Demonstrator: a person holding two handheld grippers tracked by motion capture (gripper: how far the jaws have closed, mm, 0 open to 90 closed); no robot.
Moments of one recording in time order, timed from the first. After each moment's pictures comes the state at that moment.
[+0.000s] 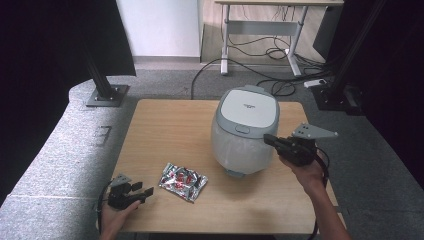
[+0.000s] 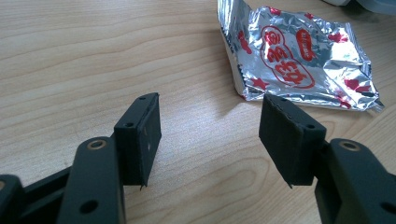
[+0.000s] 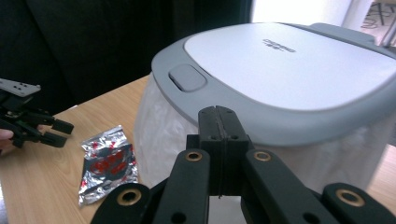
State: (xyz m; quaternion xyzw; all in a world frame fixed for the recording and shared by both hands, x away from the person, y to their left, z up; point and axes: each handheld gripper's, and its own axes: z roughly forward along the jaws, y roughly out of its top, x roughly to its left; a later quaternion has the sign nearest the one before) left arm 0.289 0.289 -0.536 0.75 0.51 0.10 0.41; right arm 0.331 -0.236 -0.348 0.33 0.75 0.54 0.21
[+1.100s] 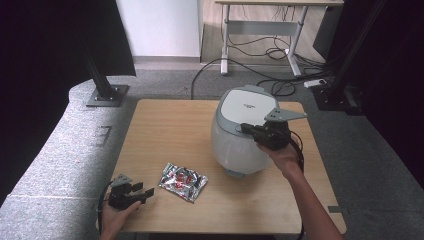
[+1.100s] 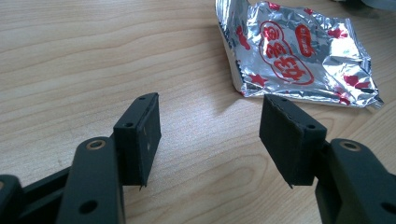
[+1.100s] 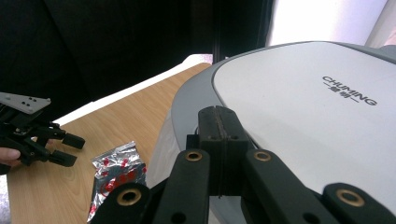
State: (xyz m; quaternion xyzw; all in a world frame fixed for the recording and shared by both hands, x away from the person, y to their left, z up) left arm 0.289 0.288 -0.537 0.76 0.50 0.10 0.40; right arm 0.371 -0.181 -0.337 0.31 0.77 0.53 0.18
